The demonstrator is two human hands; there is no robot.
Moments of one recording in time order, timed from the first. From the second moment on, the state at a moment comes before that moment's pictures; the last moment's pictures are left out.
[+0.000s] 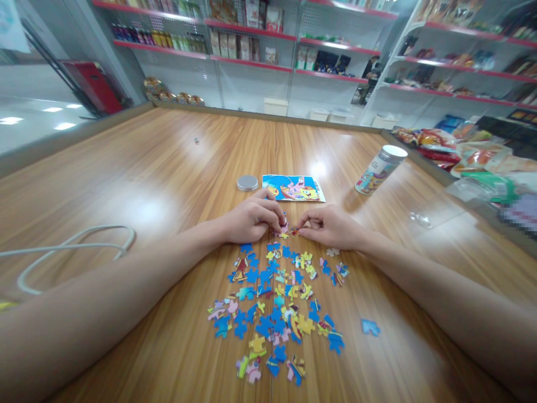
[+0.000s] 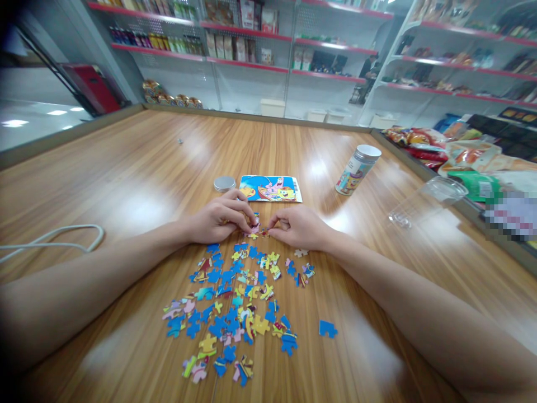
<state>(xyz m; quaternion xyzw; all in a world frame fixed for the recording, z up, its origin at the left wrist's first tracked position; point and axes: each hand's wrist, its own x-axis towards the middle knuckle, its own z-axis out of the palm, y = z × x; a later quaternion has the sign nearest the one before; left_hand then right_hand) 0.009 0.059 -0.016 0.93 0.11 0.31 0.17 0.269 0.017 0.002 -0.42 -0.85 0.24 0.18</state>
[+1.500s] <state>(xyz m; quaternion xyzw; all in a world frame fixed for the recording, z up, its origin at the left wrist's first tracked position) 0.012 0.061 -0.019 0.93 0.09 0.33 0.16 0.260 0.005 0.011 -0.36 -0.91 0.16 0.14</state>
